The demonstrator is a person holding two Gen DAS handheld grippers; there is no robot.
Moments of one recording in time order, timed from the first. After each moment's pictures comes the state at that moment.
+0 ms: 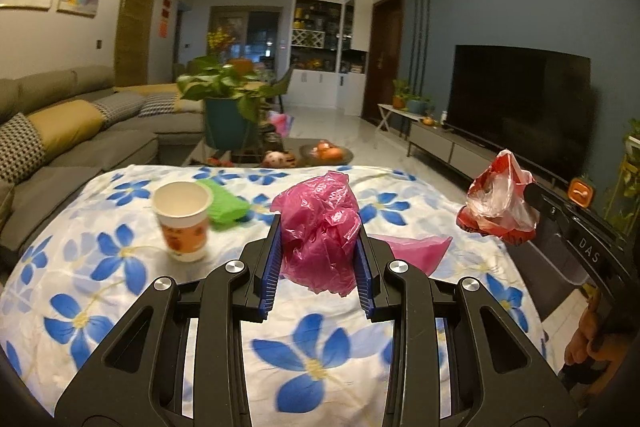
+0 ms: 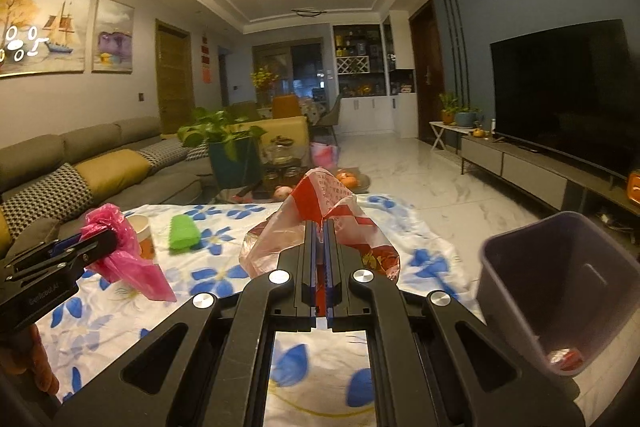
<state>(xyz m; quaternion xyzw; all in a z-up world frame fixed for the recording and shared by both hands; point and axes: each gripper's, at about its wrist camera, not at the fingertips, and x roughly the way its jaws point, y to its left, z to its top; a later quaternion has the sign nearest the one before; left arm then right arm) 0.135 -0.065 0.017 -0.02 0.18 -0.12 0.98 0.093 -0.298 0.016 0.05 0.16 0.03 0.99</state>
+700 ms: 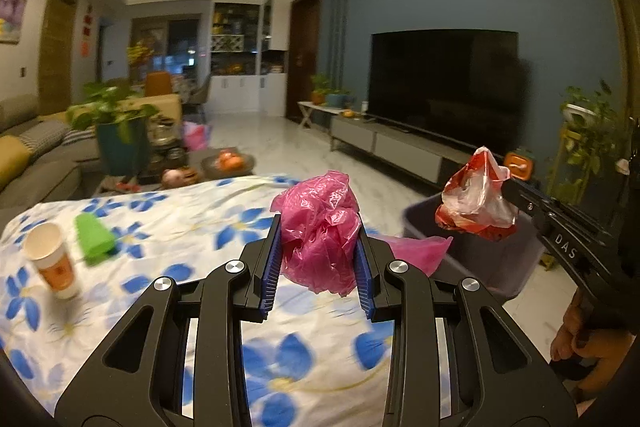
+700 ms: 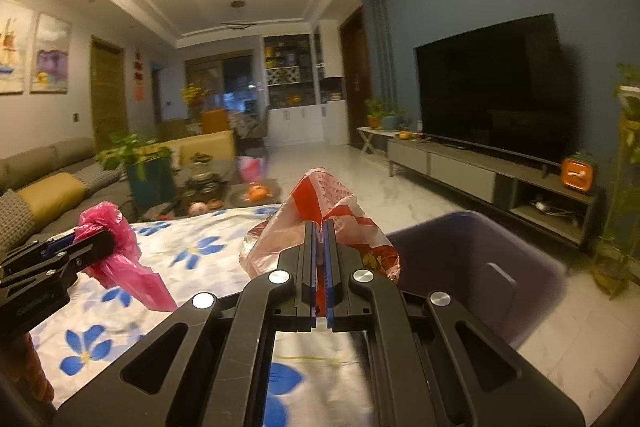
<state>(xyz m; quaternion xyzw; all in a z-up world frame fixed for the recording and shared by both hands) 0.147 -0.199 0.019 0.02 0.17 -0.26 0.95 0.061 -0.411 0.017 0.06 0.14 -0.10 0.98</state>
